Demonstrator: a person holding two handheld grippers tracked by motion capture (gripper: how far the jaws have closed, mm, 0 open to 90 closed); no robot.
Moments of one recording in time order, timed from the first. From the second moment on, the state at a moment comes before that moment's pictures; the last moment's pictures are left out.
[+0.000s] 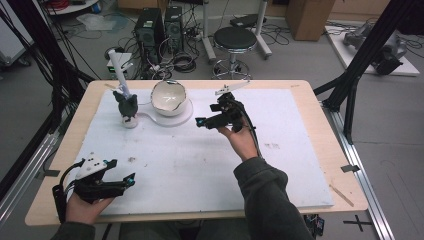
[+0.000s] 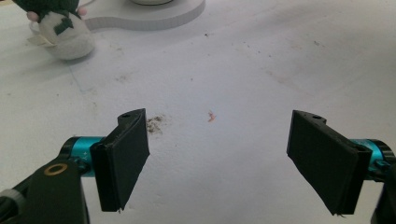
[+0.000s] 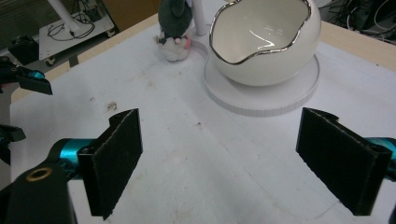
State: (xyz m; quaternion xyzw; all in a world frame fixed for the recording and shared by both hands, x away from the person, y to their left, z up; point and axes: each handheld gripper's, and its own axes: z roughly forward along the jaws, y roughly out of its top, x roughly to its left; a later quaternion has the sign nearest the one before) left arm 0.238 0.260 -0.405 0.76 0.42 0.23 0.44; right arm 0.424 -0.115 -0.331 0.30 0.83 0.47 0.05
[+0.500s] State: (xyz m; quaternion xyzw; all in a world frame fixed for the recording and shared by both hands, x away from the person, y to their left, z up) left arm 0.238 0.259 -0.404 0.76 0.42 0.23 0.44; right arm 0.412 -0.139 -0.338 0.31 0.83 0.47 0.06
